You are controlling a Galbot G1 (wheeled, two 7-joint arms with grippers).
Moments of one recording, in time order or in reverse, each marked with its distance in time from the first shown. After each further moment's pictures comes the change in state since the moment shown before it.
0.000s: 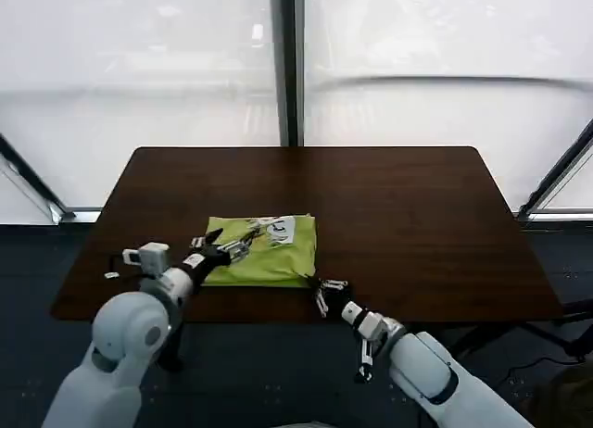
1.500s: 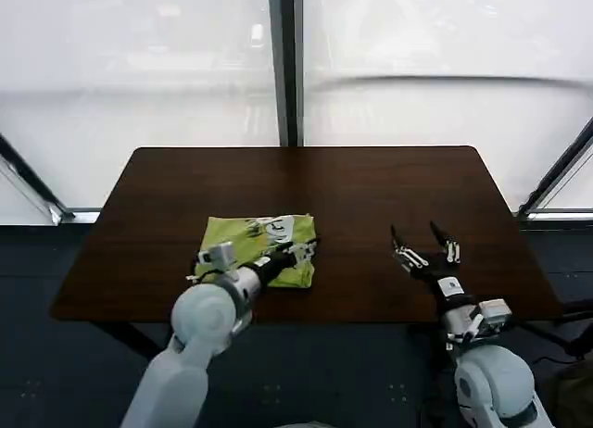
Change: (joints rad) left arm 0.217 0.389 -0.312 0.095 0.315 0.004 0.241; right arm 0.170 -0.183 -0.129 -0.097 0.064 0.044 -0.083
